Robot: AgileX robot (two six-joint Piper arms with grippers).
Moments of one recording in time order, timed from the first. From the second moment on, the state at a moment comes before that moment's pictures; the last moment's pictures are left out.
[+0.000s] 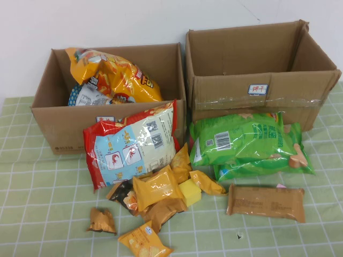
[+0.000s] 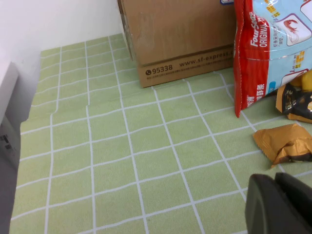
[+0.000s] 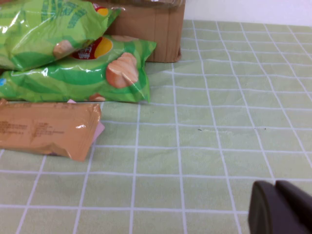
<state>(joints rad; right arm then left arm) 0.06 -0.01 0.02 -0.06 0.42 0.01 -0.06 -0.01 0.02 -0.16 0.36 0.22</state>
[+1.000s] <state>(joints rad) 0.06 -0.01 0.02 -0.06 0.42 0.01 -0.04 -0.01 0.02 -0.16 0.36 0.24</state>
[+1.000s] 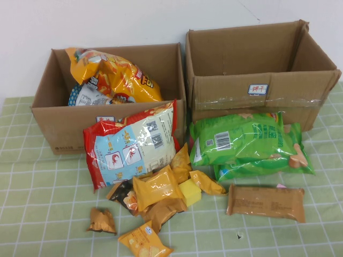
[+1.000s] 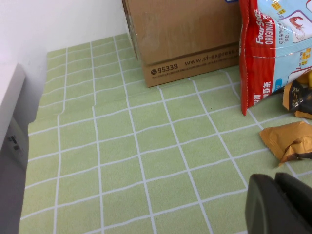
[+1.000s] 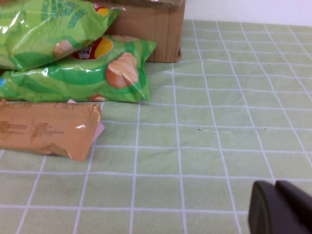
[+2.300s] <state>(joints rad) 0.06 -0.01 0.03 0.13 0.37 0.01 -0.04 -0.01 0.02 -0.16 0.34 0.25</state>
